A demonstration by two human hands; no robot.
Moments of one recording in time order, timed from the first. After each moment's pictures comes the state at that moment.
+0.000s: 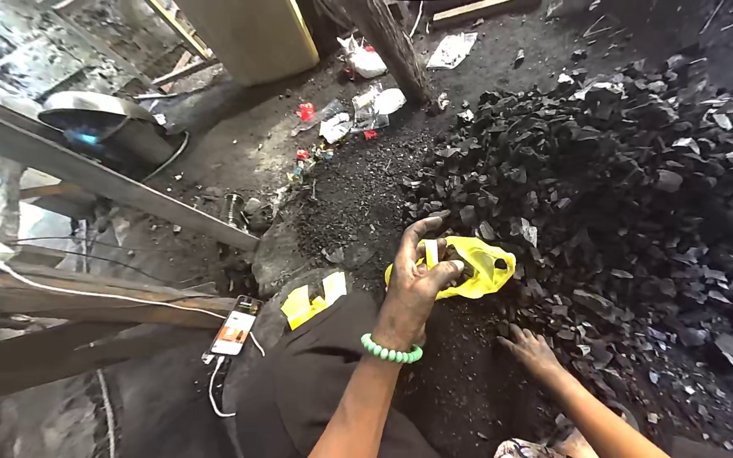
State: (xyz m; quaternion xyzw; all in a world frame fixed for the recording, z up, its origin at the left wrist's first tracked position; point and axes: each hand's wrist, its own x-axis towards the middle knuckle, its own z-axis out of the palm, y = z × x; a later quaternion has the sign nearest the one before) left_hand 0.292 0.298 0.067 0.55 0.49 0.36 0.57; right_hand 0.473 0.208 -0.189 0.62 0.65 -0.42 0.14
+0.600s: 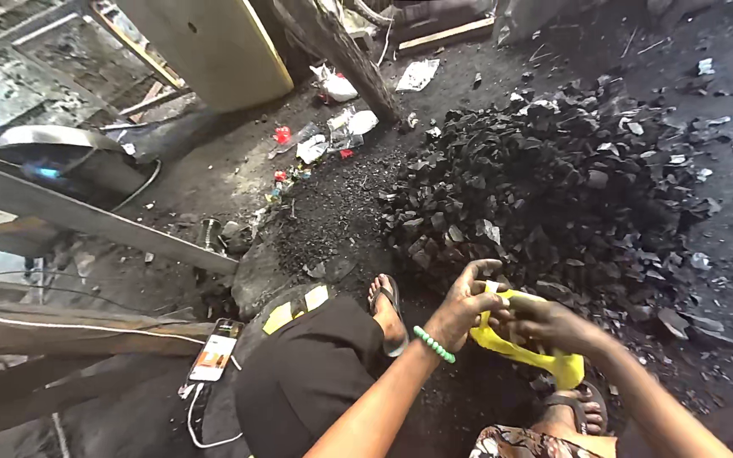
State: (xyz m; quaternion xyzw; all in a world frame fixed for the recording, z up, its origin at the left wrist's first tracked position) left_hand 0.353 0.265 0.020 0.50 0.39 0.18 0.75; right_hand 0.551 0.196 -0.064 0.56 0.59 -0.53 -0.23
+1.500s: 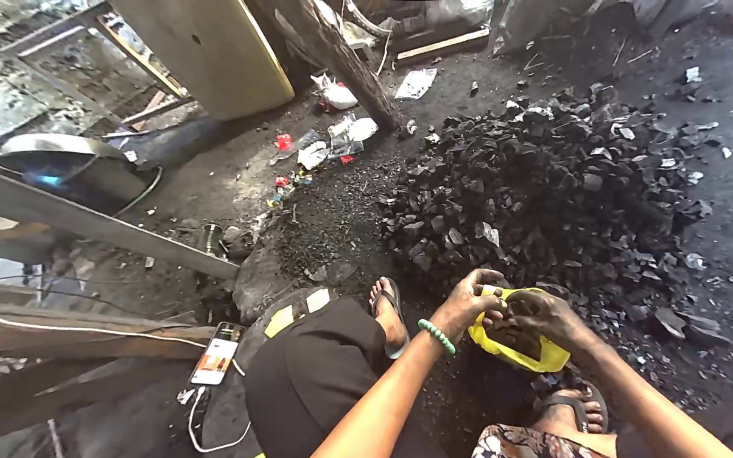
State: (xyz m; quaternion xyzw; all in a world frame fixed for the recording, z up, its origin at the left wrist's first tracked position) left_hand 0.360 0.275 0.004 0.53 0.43 0.11 0.73; right_hand 0.552 0.193 -0.097 0.65 0.57 -0.40 -0.30
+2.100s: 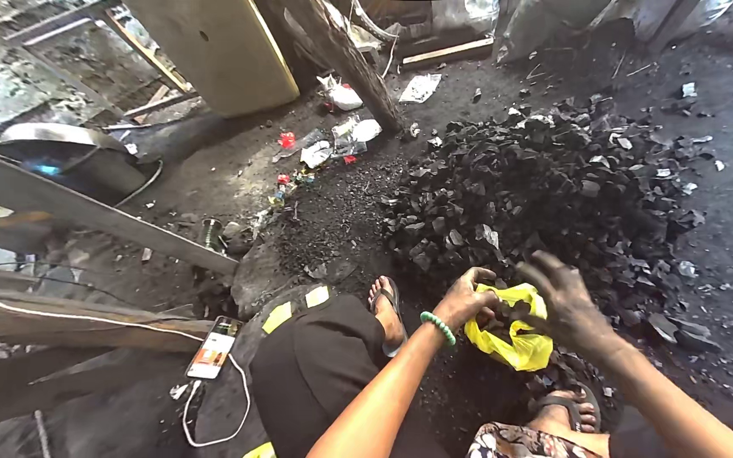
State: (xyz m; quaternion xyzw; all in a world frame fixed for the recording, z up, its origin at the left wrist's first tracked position) left_hand 0.361 0.281 -0.005 0.57 0.46 0.08 0.68; right_hand 0.555 0.185 -0.061 0.66 0.70 -0.13 -0.26
